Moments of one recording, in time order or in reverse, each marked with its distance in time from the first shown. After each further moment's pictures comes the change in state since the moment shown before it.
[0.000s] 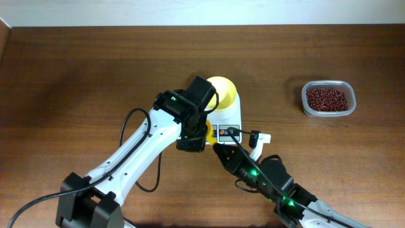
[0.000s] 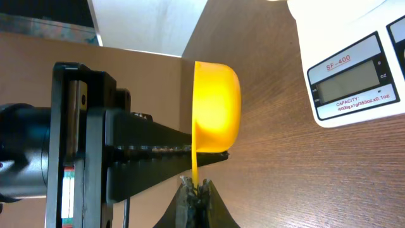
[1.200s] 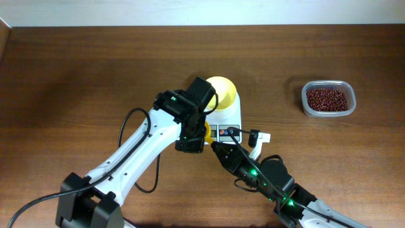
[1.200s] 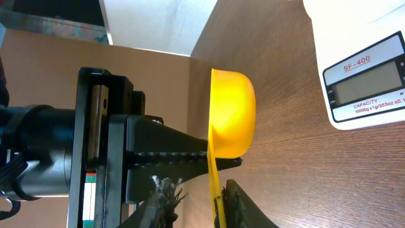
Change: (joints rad) left arm 0.001 0.000 0.000 -0.022 -0.016 0.000; right arm 0.000 0.005 0.001 0.039 -0.010 0.000
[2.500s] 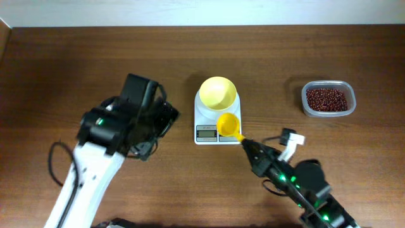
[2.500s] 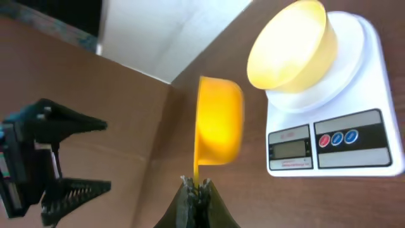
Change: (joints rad) left arm 0.246 -0.350 0.011 -0.095 -0.045 0.779; right arm -0.225 -0.467 0.014 -0.504 -0.087 -0.322
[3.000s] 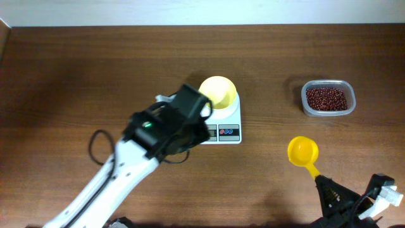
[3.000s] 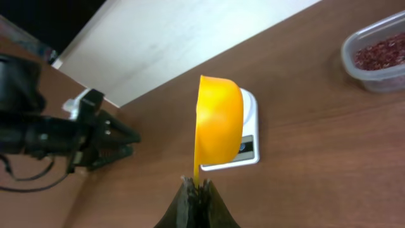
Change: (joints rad) left arm -0.320 0.092 0.003 0.122 -0.072 0.174; right arm -0.084 -0.462 0.666 -1.222 0.211 -0.306
